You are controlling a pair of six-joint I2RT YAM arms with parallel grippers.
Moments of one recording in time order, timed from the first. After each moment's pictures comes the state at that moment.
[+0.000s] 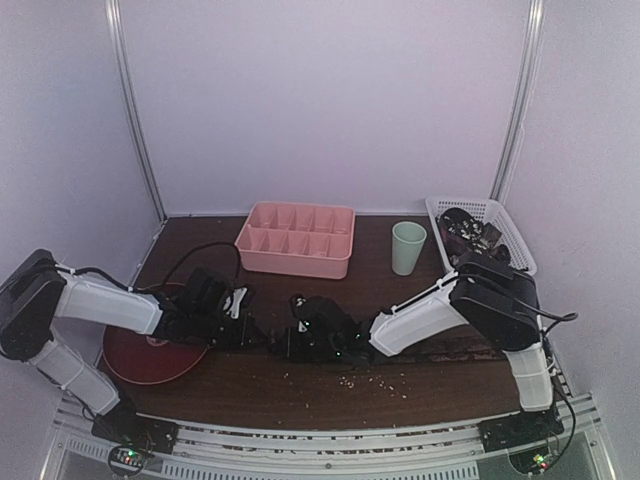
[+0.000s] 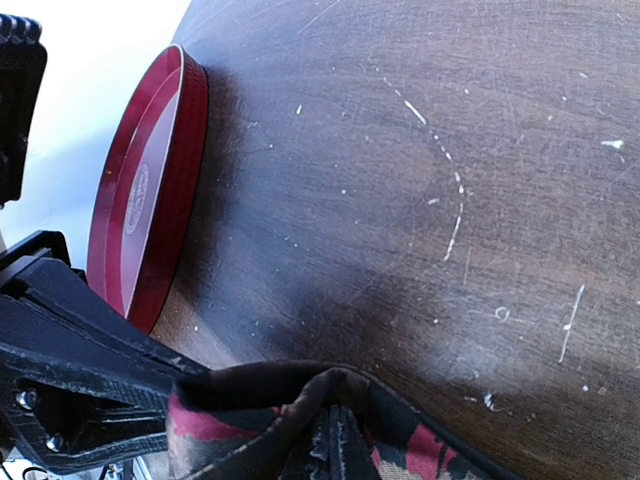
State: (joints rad) left arm -0.70 1.48 0.58 0.06 0.34 -0.61; right arm 1.12 2.17 1.22 0.36 -0.01 0.97
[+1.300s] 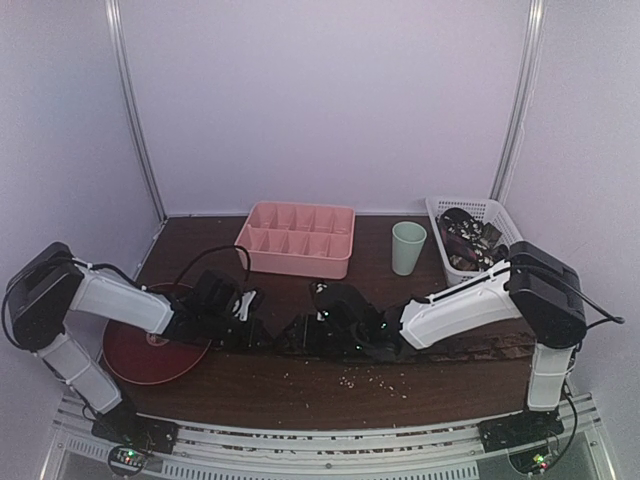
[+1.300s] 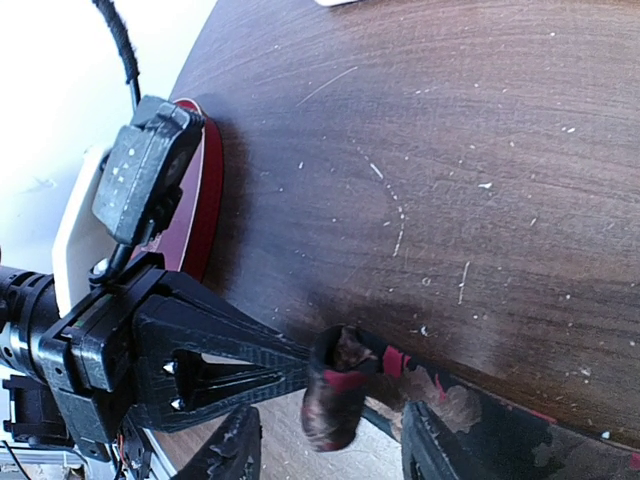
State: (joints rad) left arm -0.72 1.57 0.60 0.12 0.39 -0.62; right arm 1.13 1.93 1.09 0.23 0.11 0.97
